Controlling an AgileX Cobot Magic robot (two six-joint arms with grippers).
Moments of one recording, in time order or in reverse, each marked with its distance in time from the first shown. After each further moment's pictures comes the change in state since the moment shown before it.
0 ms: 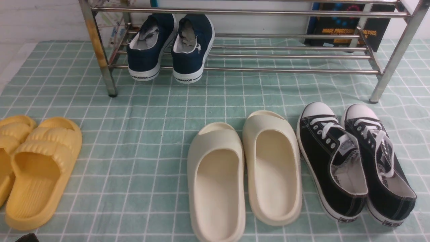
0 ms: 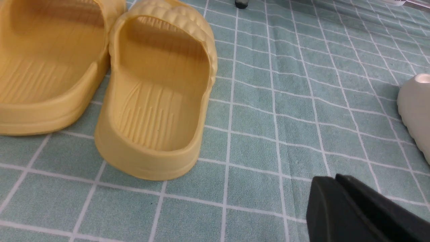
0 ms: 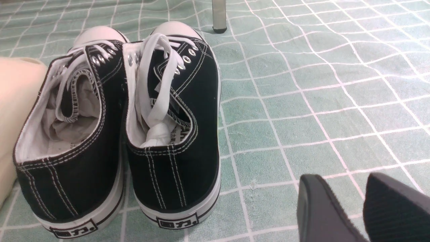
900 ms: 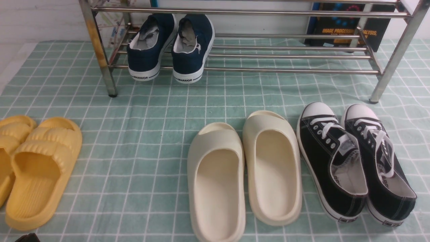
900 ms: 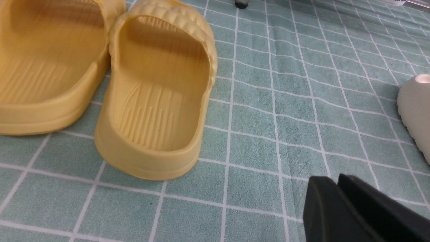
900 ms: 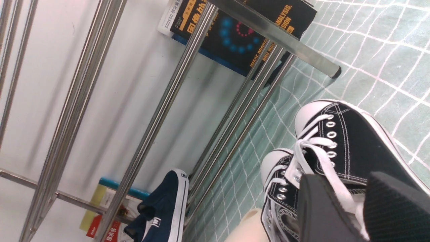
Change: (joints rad) right arm 0.000 0.000 0.009 0.589 -0.270 0.353; left arm 0.000 0.000 0.000 0.000 0.000 0.000
